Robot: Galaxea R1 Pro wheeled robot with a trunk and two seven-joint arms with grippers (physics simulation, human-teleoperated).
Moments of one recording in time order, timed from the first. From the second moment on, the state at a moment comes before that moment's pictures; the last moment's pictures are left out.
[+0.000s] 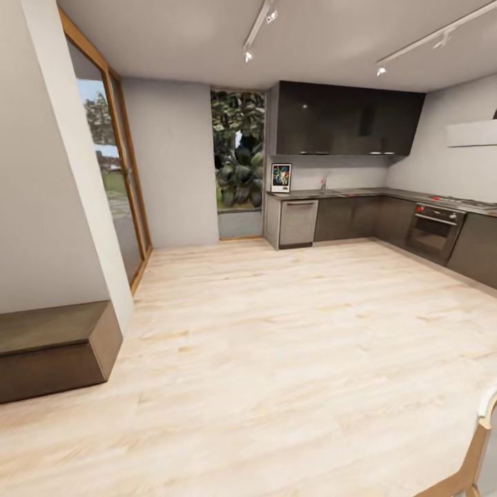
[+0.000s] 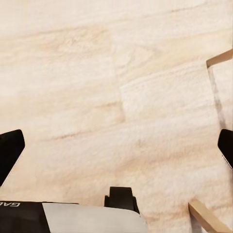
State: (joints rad) left arm 0.05 0.00 0.10 -0.62 0.00 0.00 0.01; right arm -0.08 -0.01 0.00 -0.40 0.04 -0.07 0.00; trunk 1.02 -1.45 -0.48
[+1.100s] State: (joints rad) left arm 0.05 0.00 0.10 -0.63 0.00 0.01 0.01; right arm -0.08 -0.01 0.00 -0.40 0.04 -0.07 0.00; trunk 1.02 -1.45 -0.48
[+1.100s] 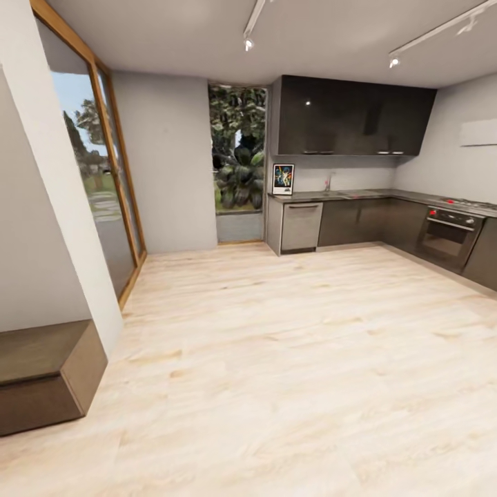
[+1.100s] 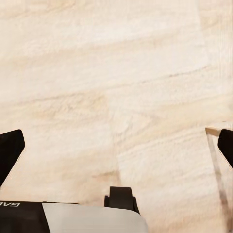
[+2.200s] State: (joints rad) left arm 0.05 0.00 0.11 -0.63 0.00 0.00 0.01; right arm -0.08 -0.01 0.00 -0.40 0.04 -0.07 0.00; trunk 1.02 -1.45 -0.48
